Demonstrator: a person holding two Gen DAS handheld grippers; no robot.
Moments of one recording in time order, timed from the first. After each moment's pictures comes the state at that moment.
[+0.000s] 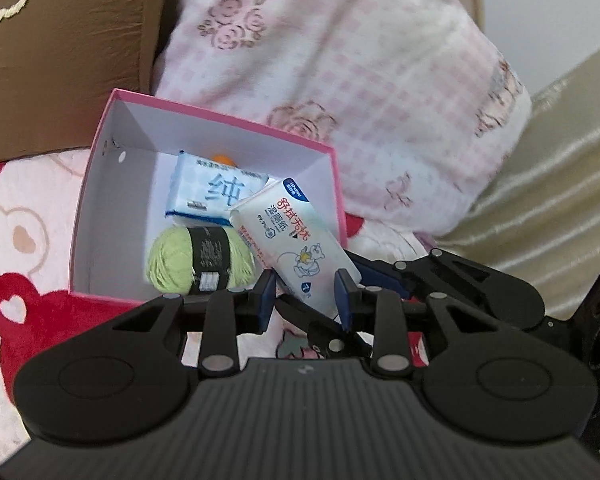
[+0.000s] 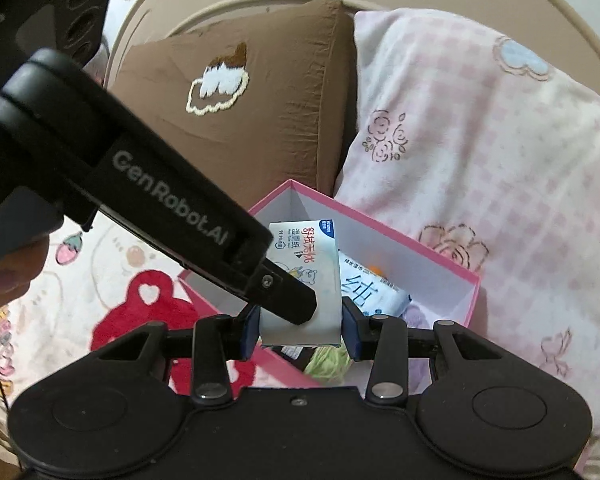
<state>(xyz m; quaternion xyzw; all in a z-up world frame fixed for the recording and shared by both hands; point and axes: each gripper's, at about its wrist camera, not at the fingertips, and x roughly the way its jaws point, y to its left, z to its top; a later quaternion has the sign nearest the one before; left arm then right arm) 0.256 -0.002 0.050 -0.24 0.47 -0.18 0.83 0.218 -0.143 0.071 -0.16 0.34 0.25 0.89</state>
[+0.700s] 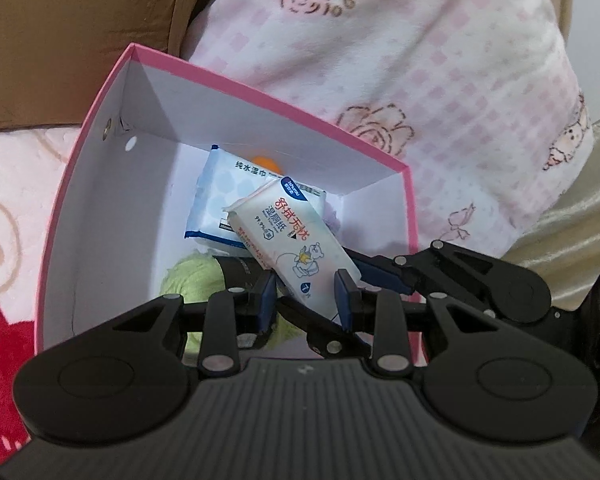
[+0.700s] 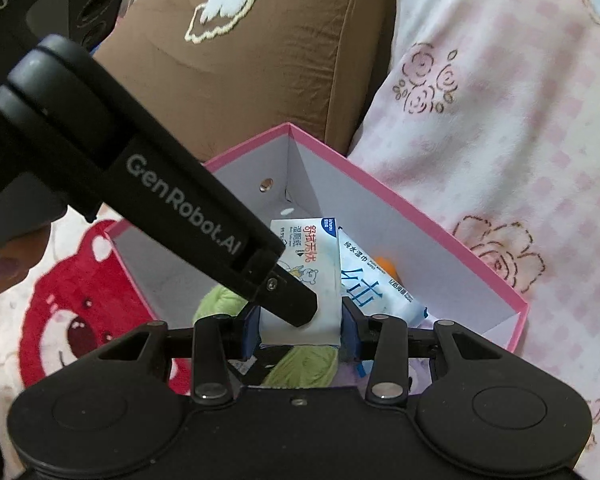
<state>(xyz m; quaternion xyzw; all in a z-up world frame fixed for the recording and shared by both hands) 0.322 0.003 -0.039 -0.28 0.48 -0.15 0.82 0.300 -0.136 -0.002 -0.22 0.38 0.30 0.85</state>
